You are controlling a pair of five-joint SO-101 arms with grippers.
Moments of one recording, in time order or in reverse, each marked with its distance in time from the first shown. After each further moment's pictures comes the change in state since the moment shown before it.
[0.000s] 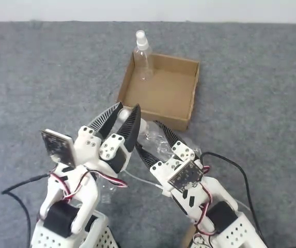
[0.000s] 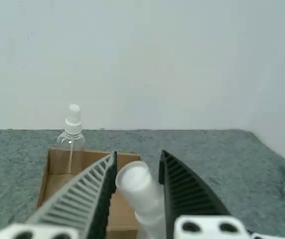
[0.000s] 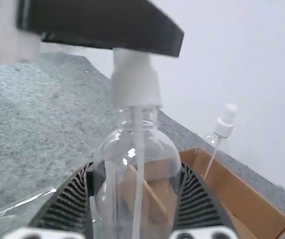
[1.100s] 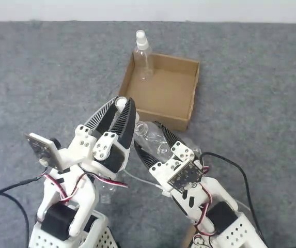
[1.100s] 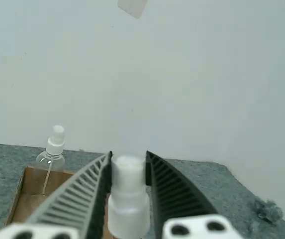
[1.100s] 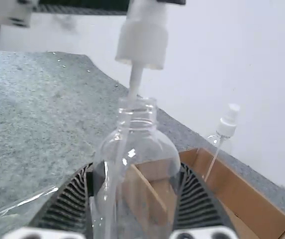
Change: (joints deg) left arm 0.2 0.0 -2.1 -4.3 6.5; right arm -0.3 0.1 0.0 0.0 0.0
